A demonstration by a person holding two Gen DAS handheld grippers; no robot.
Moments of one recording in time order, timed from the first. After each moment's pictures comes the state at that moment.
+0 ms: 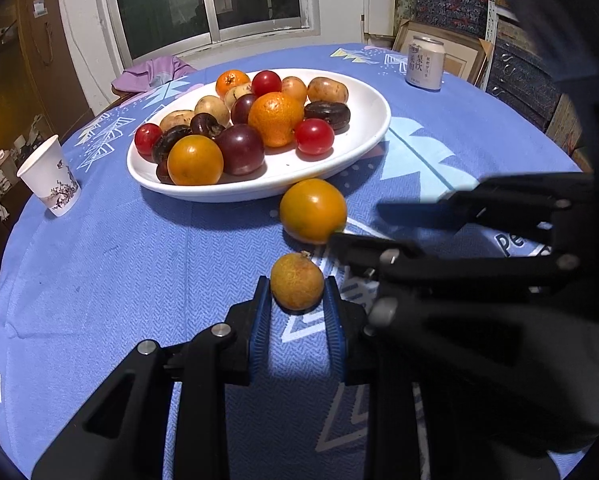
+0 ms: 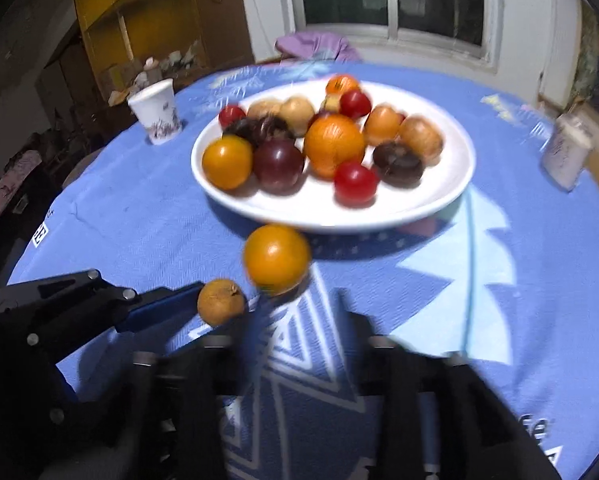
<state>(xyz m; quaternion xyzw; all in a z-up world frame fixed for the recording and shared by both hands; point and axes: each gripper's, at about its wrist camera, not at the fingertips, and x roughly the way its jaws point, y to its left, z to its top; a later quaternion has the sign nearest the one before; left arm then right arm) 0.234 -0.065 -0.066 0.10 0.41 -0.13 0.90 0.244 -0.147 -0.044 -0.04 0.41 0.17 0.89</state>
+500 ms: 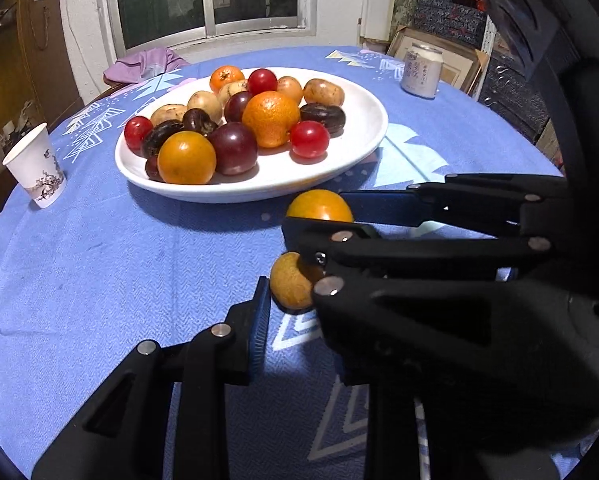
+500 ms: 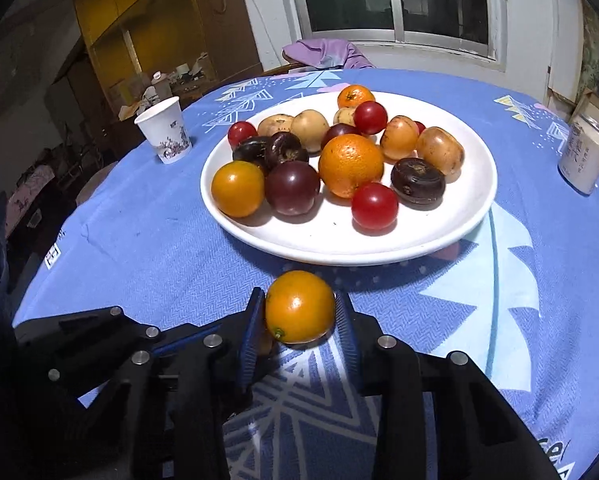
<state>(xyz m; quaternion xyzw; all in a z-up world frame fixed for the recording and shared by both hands) 0.238 -0.062 -0.067 0.07 0.42 -0.15 0.89 0.261 -0.142 -0.044 0.00 0.42 0.20 0.88</state>
